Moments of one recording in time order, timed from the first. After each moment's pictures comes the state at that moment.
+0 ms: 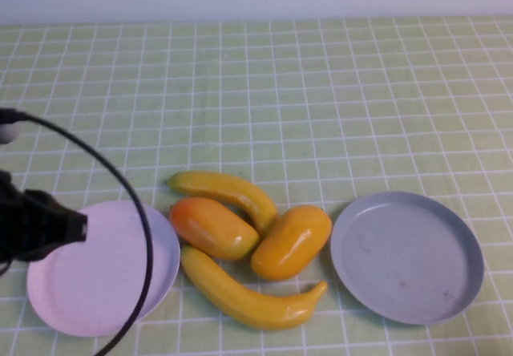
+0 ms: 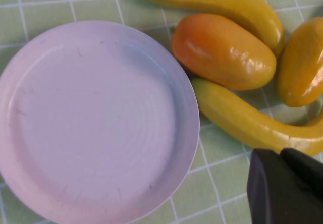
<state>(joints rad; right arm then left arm) 0.00 -0.01 0.02 0.12 0.35 -0.02 -0.16 0.96 -0.84 -0.41 0.92 0.22</state>
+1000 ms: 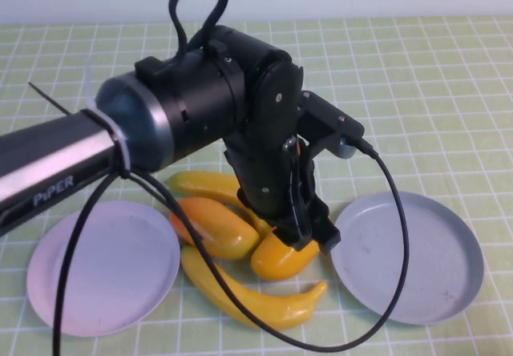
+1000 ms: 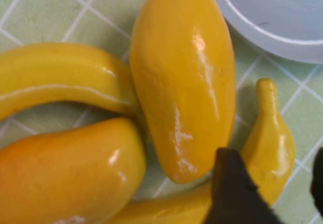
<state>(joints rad) 0.00 -0.01 0.02 0.12 0.35 -0.02 -0.82 1.81 -1.55 -0.07 1.13 0.16</state>
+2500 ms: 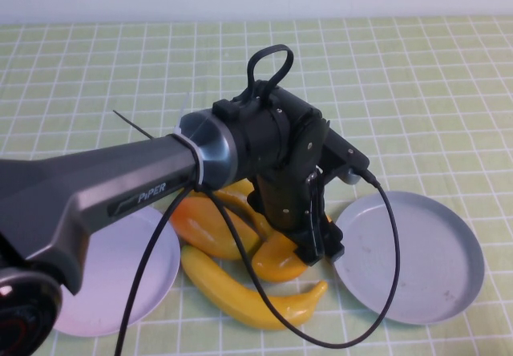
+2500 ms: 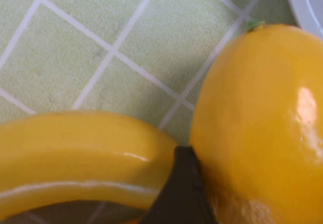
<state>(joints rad) 0.00 -0.01 0.02 0.12 0.35 -0.02 -0.83 2.02 -1.57 0.02 0.97 0.15</state>
